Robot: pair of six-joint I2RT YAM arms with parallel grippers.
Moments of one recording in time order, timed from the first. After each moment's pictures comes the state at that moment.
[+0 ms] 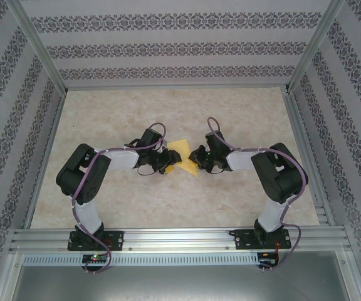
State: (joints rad) left arm -0.54 1.82 0.93 -0.04 0.59 -1.06; right arm 0.49 1.79 0.79 0.11 -0.40 1.11
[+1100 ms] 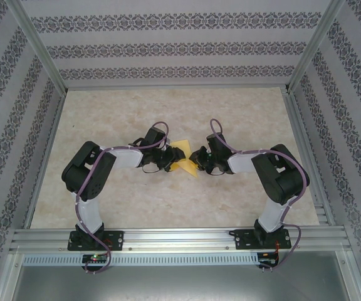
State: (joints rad) left arm -0.56 1.88 0.97 0.04 0.59 -1.17; right arm 0.48 1.78 0.74 0.18 -0.40 1.18
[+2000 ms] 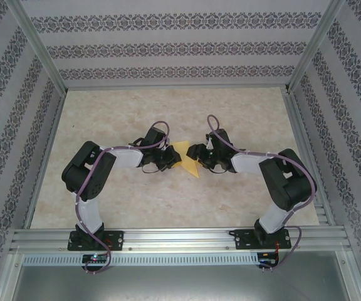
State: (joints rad) left arm -0.56 1.88 0.98 0.01 0.54 -1.10; right arm 0.47 1.67 0.75 0.14 -0.42 0.87
